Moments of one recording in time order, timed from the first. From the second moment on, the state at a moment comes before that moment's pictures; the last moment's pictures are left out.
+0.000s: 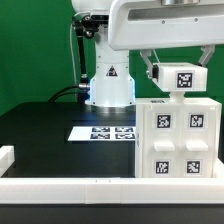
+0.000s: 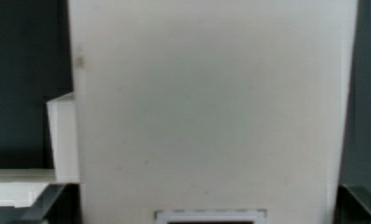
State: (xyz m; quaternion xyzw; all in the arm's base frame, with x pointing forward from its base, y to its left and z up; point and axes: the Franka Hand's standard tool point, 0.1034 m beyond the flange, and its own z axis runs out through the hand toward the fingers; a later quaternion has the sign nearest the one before) arm 0.601 0.098 0.171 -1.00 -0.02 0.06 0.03
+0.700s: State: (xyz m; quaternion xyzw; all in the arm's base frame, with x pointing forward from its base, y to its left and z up) arm 0.606 0.100 0.170 -1.00 -0.02 0.05 0.03
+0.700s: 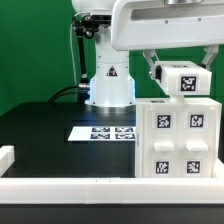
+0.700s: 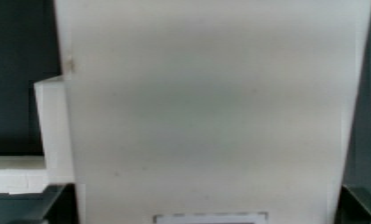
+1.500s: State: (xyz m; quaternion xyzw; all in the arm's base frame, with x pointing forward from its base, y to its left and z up) arm 0.590 0.100 0.160 -1.00 -0.02 0.03 0.03
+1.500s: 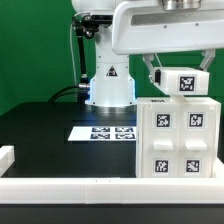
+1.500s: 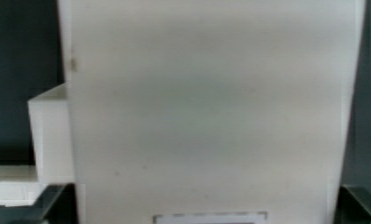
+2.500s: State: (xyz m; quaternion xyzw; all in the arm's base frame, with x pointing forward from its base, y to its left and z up) arm 0.593 0.100 0.151 -1.00 -0.02 0.02 0.03
